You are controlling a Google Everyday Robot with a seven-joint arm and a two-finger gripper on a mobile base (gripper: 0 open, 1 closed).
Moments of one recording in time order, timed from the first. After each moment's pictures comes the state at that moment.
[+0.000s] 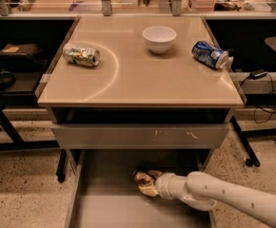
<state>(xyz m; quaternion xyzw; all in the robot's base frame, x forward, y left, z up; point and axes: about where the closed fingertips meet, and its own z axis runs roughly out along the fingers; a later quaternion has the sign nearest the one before) 0.518 -0.039 0.380 -0.40 0.79 0.26 0.39</state>
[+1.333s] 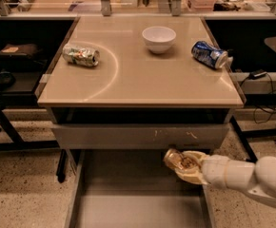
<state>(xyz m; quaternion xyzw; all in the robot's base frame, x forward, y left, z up) 0.472 -0.155 0.598 -0.45 0.73 0.22 0.46</state>
